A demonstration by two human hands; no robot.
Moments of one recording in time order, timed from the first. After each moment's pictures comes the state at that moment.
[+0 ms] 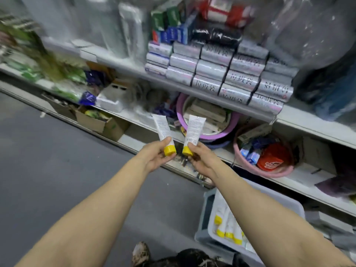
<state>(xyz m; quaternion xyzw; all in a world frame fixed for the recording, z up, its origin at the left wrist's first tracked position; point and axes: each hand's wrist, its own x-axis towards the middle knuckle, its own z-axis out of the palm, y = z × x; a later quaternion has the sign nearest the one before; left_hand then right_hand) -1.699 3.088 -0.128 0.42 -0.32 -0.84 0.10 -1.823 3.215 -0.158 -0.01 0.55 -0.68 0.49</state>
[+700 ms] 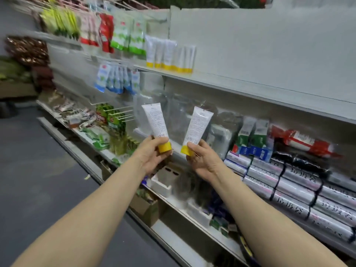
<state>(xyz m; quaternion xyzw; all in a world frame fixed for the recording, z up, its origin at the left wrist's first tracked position) -1.573 2.764 0.073 0.27 -0.39 -0.79 0.38 -1.712 2.862 0.073 -0.24 0.45 -0.72 0.46</state>
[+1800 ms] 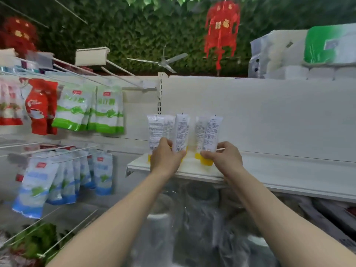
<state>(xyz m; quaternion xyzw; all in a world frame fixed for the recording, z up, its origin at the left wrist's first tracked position) -1.741 2.282 0.254 0.24 -0.79 -0.37 0.42 -1.837 2.426 0.260 -0.20 0.77 -0.59 -0.09</state>
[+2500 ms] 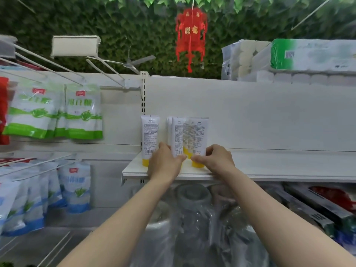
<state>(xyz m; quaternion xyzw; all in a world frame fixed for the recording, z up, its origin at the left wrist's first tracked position) -1.748 2.261 0.244 0.17 -0.84 -0.34 0.38 -1.822 2.403 0.251 -0.15 0.86 -0.45 -0.15</state>
